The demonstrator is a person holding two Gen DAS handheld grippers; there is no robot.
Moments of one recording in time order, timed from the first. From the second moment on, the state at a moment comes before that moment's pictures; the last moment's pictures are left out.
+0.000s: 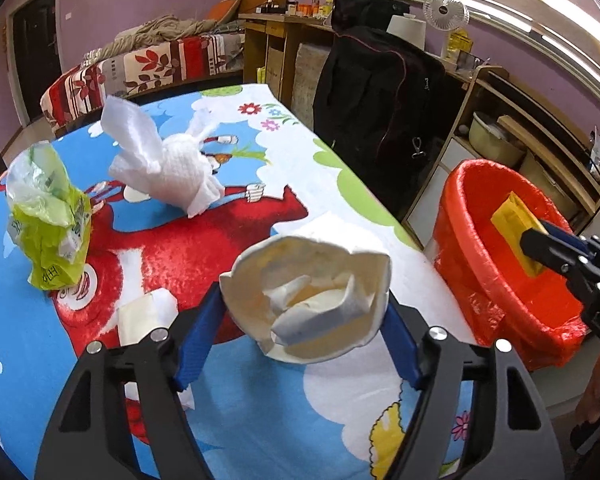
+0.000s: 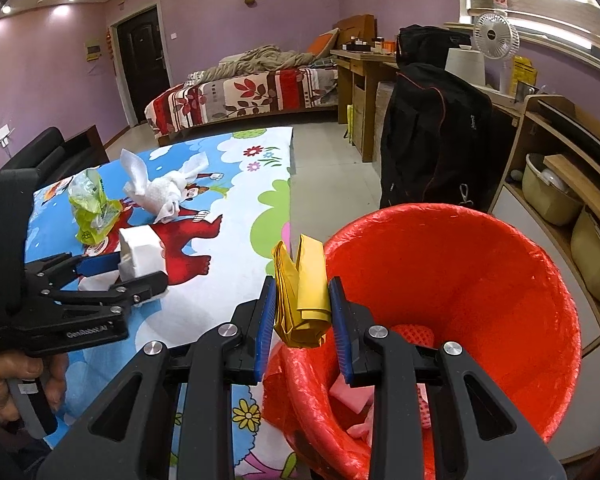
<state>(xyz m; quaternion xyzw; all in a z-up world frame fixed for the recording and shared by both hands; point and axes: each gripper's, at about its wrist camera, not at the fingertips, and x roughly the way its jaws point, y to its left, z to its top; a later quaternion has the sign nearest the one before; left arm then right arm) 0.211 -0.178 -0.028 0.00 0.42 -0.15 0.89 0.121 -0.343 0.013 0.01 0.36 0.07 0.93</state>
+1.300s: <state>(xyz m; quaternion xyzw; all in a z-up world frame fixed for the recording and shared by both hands) 0.191 -0.324 0.034 0.03 0.38 -0.32 0.87 0.096 -0.470 0.029 0.05 0.34 -0.04 0.94</state>
